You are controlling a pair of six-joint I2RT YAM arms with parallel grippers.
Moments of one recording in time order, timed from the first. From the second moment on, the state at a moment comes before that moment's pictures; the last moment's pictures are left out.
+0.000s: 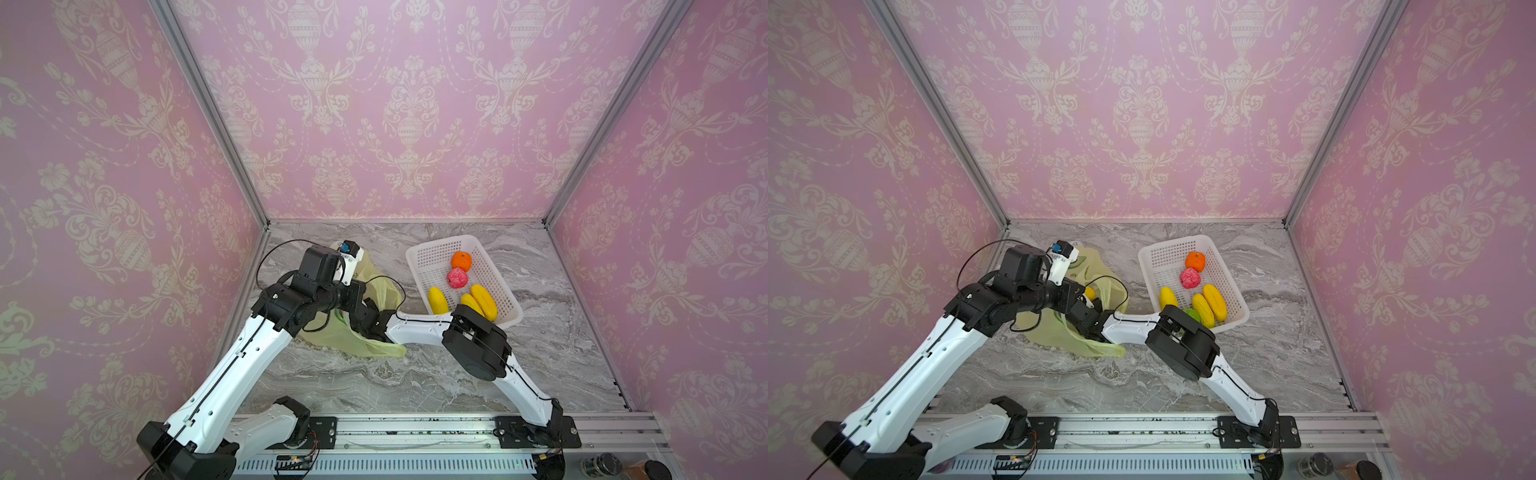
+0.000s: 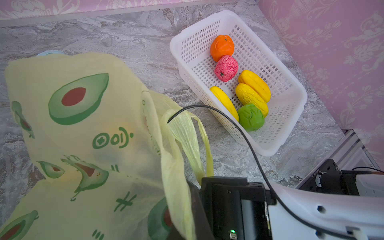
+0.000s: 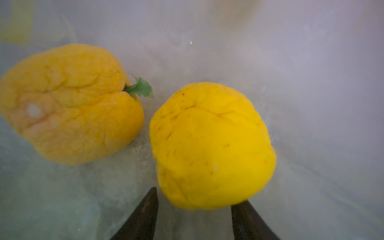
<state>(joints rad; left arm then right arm) -0.47 1.10 1.23 -0.88 0.19 -0.20 1.05 2.33 1.63 -0.09 0.50 0.26</state>
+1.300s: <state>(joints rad) -0.47 1.10 1.23 -0.90 0.11 -0.20 1.30 1.81 0.96 0.36 0.47 0.21</state>
